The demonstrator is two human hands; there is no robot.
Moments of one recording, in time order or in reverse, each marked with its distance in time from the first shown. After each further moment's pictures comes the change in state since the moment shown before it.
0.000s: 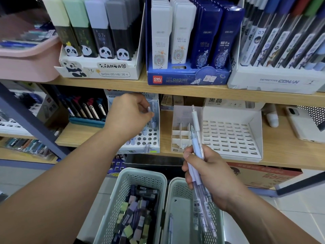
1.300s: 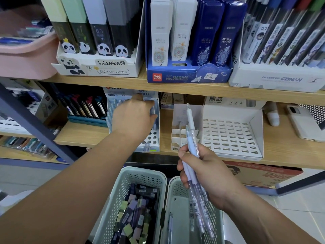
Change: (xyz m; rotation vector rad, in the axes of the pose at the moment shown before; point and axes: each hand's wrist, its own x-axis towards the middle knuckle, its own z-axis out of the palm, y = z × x) left_hand 0.001 -0.006 0.029 0.601 0.103 0.225; right_hand 0.000 -0.006 0.012 0.074 -0.041 0.031
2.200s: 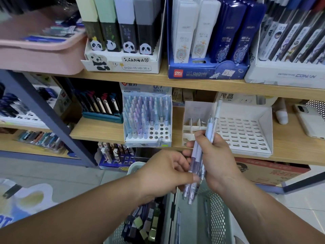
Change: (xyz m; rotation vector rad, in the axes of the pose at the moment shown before) left_hand -0.115 0.033 -0.037 -1.238 -0.843 -0.349; right_hand 0.014 0.001 0.032 0.172 0.348 -0.109
